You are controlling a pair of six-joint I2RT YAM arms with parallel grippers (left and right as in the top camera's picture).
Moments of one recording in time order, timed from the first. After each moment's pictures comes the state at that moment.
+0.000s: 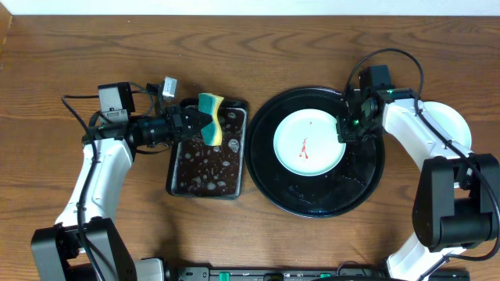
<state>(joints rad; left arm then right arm) 0.15 1.51 0.95 -0.47 1.14 -0.28 0.12 1.85 1.22 -0.77 -0.19 0.04</state>
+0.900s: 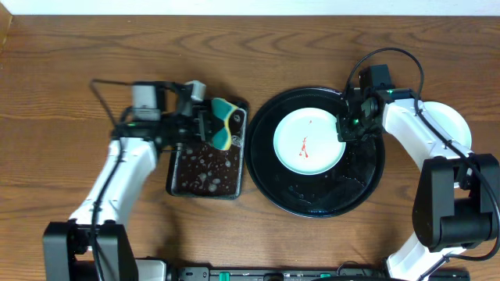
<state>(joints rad) -0.08 1.51 0.95 -0.41 0.66 -0.17 0.12 1.85 1.22 -0.76 -0.19 0.04</state>
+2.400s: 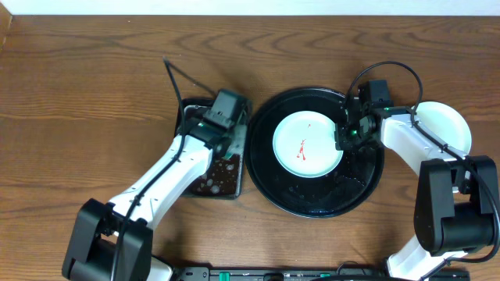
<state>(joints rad) -0.49 1.60 1.08 -0.55 -0.10 -0.26 0.12 1.83 1.05 -0.56 -0.21 0.08</state>
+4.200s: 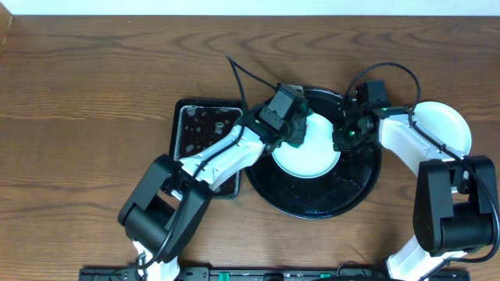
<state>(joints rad) -0.68 1.91 1.23 -0.21 0.09 -0.48 0.13 1.83 1.05 -0.57 -0.22 0.10</state>
